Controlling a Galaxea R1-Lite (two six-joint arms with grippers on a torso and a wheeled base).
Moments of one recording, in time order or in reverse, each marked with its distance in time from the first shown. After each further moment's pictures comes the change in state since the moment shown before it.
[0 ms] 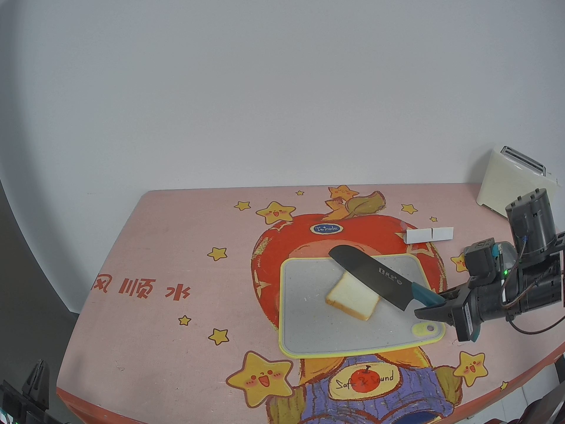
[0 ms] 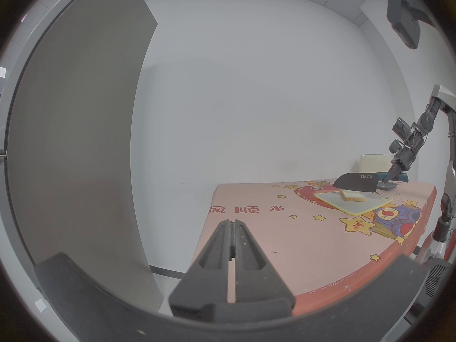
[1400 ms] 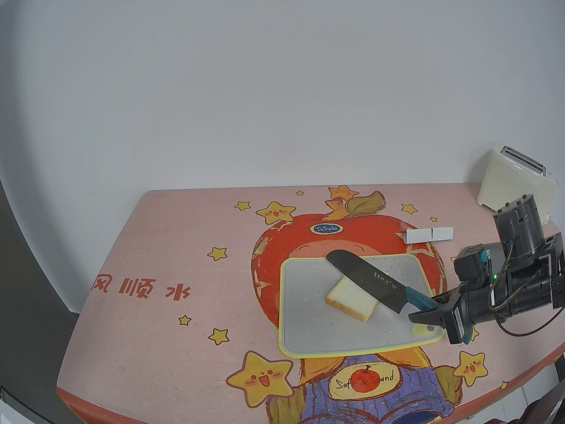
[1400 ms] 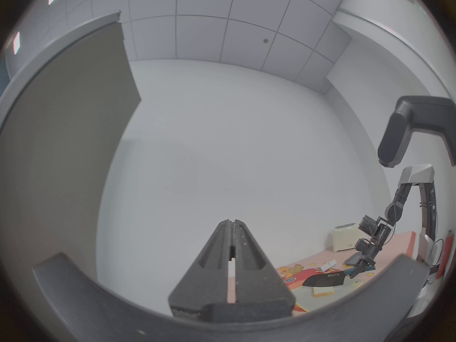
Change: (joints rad) left arm 0.008 0.348 -0.486 -0.339 -0.221 -0.069; right arm 0.000 0.043 0.009 -0.017 -0.002 -0.015
